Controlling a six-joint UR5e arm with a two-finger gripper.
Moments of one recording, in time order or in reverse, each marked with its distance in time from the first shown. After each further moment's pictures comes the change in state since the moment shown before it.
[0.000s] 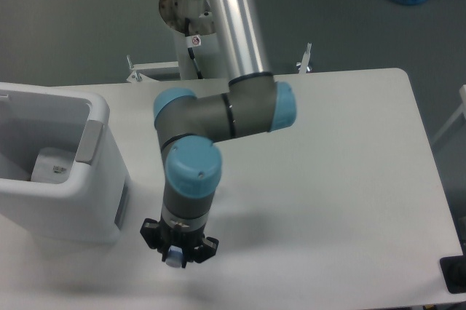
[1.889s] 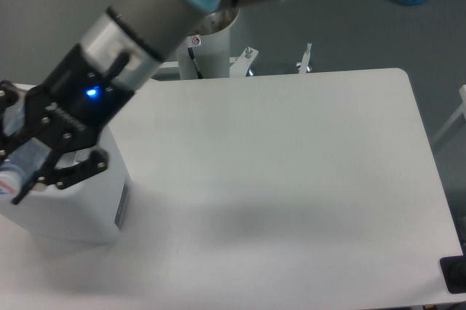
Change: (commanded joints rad) arm -0.097 0.244 -0.041 0.155 -0.589 -0.396
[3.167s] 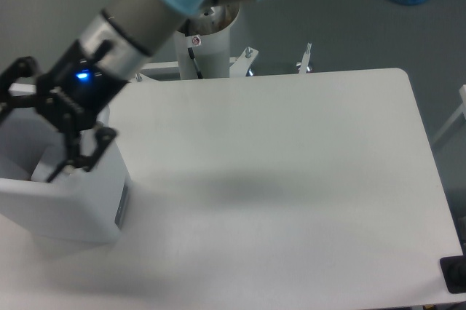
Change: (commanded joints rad) arm 0.190 0.143 -0.221 0.002 0.006 0.308
